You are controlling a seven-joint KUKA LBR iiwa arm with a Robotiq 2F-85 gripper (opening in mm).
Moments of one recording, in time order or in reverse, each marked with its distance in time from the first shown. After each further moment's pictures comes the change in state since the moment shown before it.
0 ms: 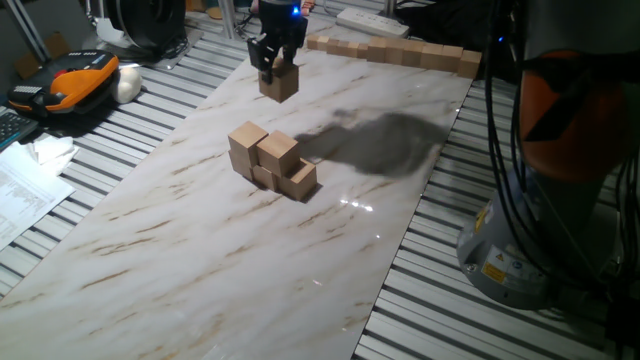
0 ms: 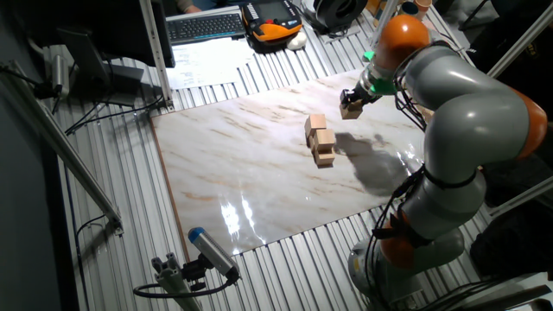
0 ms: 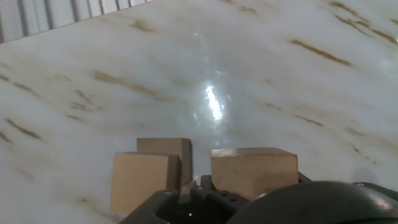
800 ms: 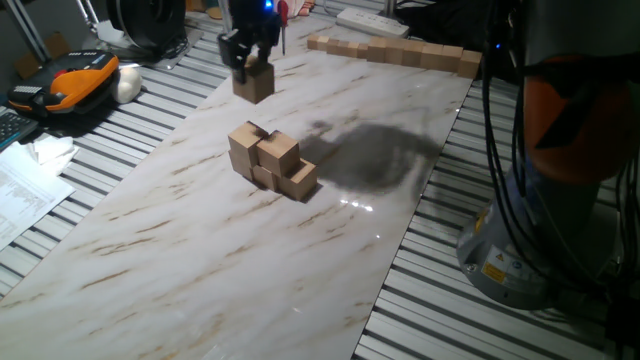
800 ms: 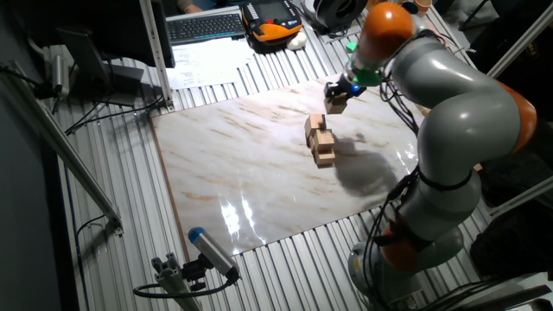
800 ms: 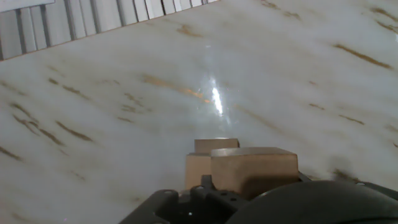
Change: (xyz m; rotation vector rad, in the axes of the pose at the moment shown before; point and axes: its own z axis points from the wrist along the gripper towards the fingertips) arm -0.011 0.081 -0.018 0.038 0.035 0.052
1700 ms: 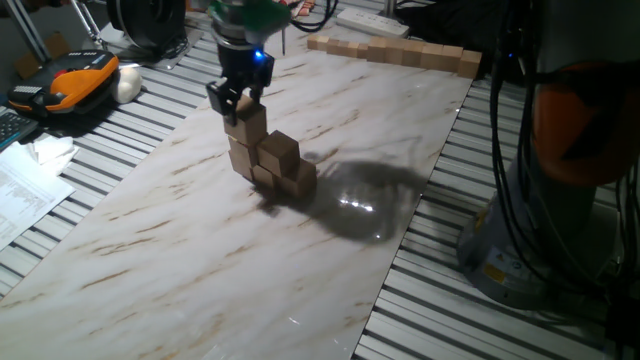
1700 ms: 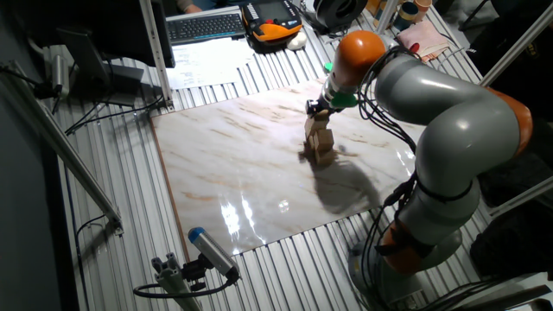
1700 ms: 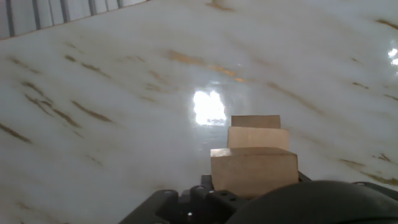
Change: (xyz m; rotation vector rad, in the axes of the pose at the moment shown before) arm 0.037 0.034 0.041 0.010 -0.045 -0.035
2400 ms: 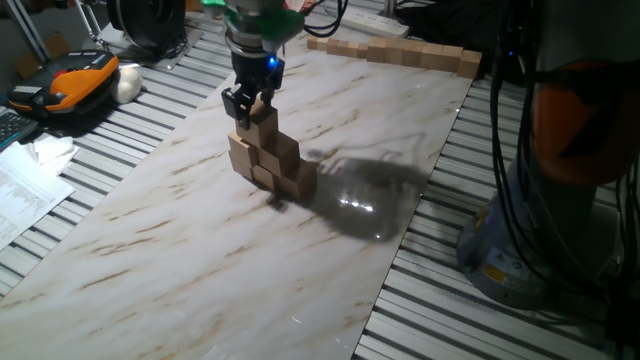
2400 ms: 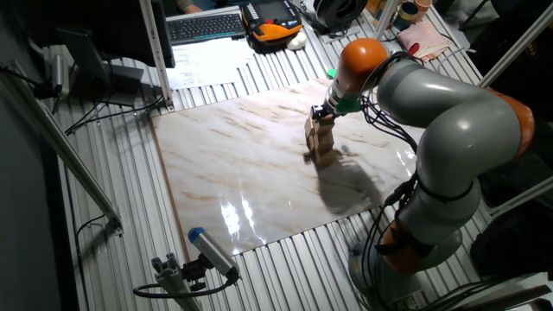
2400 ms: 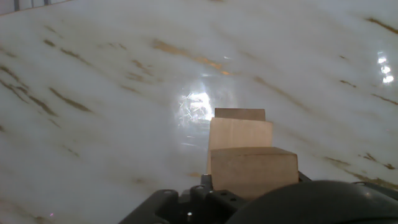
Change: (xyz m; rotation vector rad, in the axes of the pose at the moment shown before) arm 0.009 -0.012 0.011 0.033 0.000 -0.024
